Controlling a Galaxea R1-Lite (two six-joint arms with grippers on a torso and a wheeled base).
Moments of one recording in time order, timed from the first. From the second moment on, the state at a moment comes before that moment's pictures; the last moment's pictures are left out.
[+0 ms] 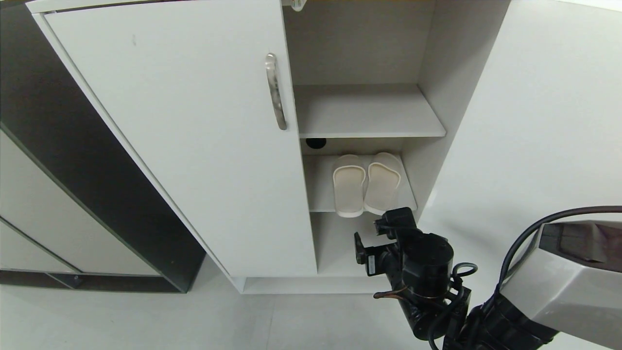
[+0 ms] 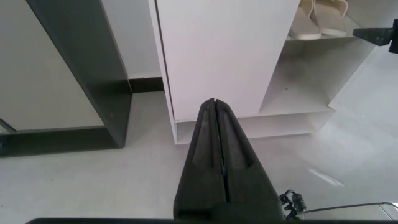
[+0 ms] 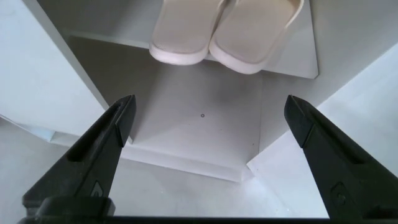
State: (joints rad) left arm 0.00 0.00 0.00 0.00 -0.05 0.02; right arm 0.83 2.14 -0.73 -1.33 -0.67 -0.01
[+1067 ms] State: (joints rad) left arm 0.00 0.00 0.00 0.00 -0.05 0.02; right arm 0.83 2.14 -0.72 -1.33 -0.67 -0.01
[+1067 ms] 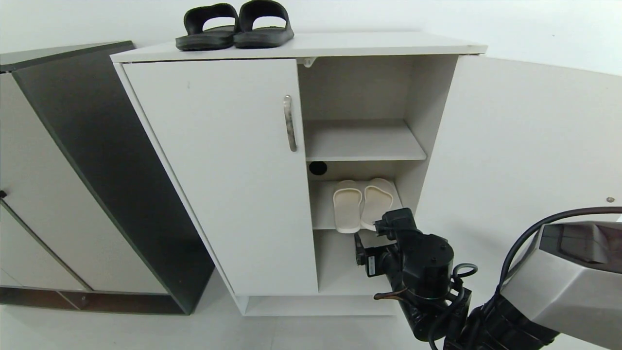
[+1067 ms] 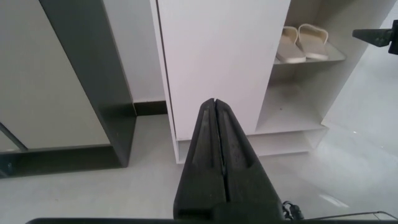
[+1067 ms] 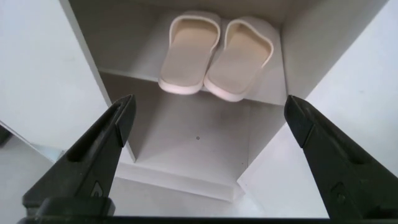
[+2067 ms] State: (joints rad) left arm 0.00 0.00 0.00 0.00 -0.05 0.02; right arm 0.79 2.14 -0.72 -1.38 -0.68 -0.02
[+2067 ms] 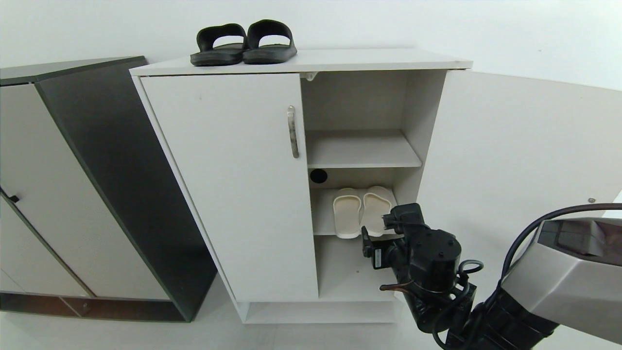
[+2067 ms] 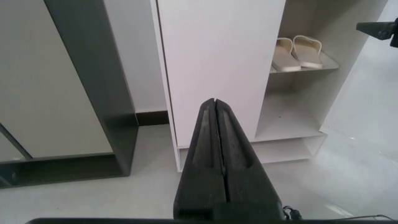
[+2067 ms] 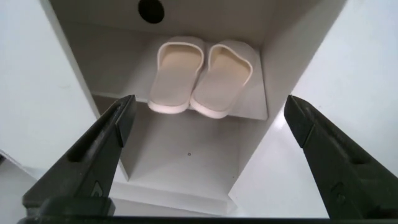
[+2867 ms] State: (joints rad) left arm 0.00 0.00 0.00 0.00 -0.05 0.02; right arm 0.77 2.15 -0.67 -1.41 -0.69 -0.06
